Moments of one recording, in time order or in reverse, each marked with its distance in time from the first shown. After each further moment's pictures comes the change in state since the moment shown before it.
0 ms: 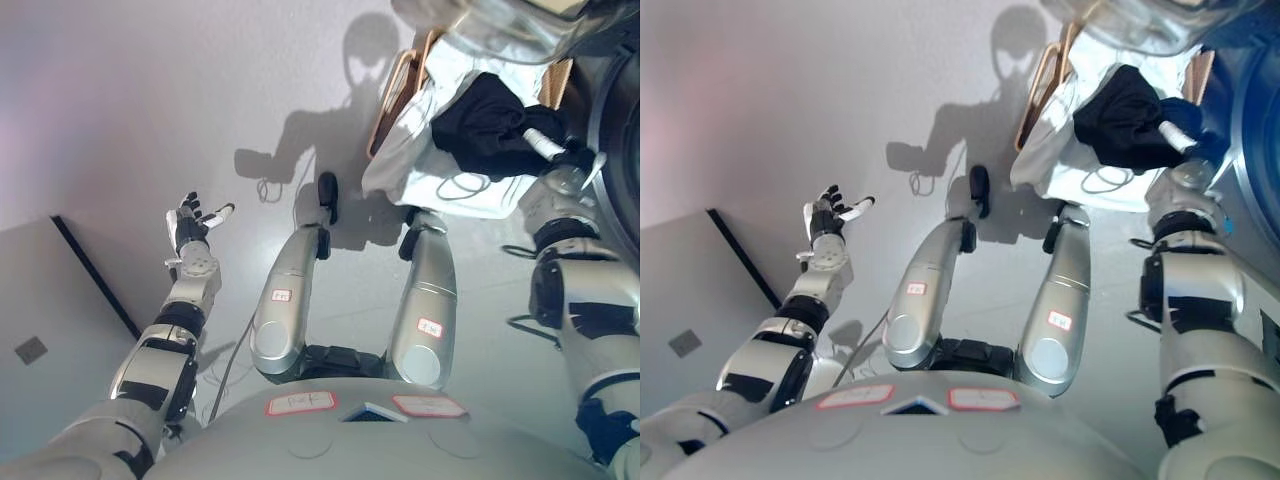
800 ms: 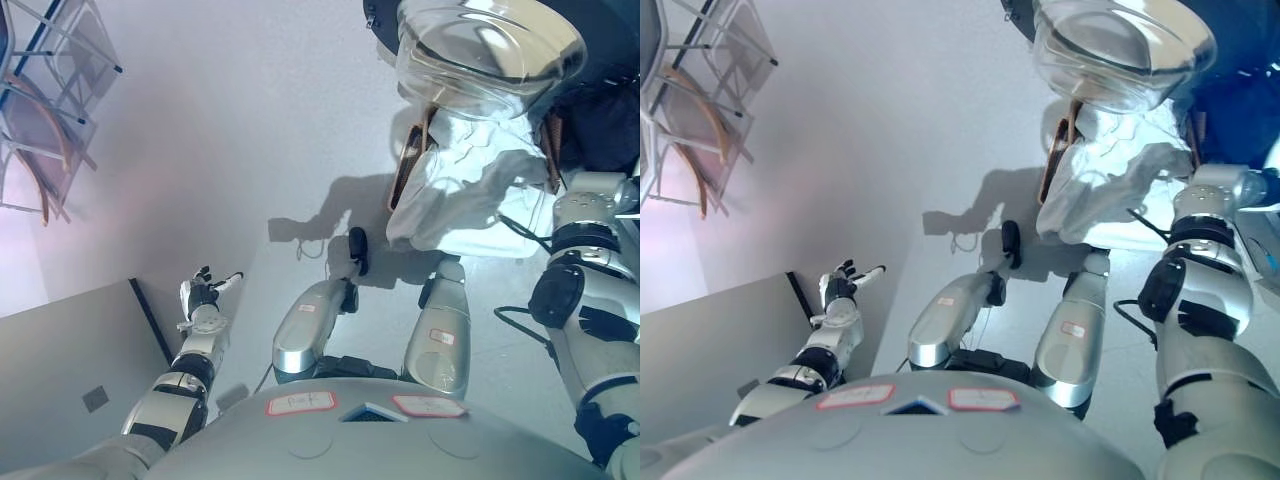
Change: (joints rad) left arm 0.215 -0.087 0.003 0.083 0.013 0.009 -0.008; right arm 0.030 -0.088 -0.293 -0.234 0.317 -0.319 -0.282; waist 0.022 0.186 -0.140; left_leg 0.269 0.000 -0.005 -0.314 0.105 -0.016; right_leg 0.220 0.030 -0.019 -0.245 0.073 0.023
